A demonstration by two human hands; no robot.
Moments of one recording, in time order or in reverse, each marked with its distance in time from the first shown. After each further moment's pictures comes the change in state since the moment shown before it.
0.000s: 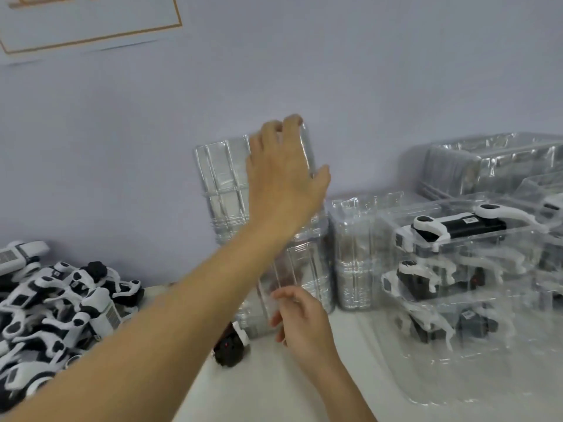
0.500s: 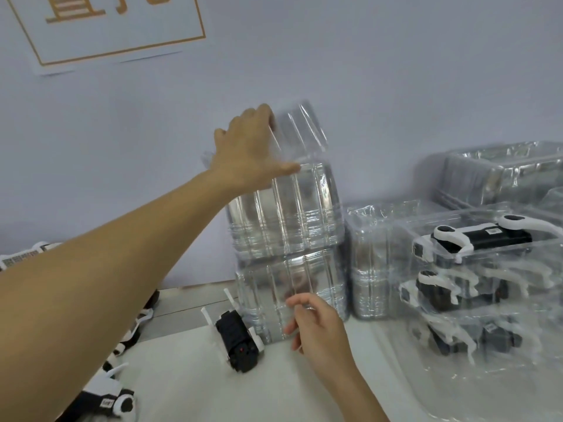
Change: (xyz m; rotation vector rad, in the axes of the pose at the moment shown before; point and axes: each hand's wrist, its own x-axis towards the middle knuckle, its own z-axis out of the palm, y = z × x) left_hand 0.066 -0.067 -0.040 0.197 -0.145 0.048; right_hand 0.002 -0.001 0.002 -0.003 0.016 -0.003
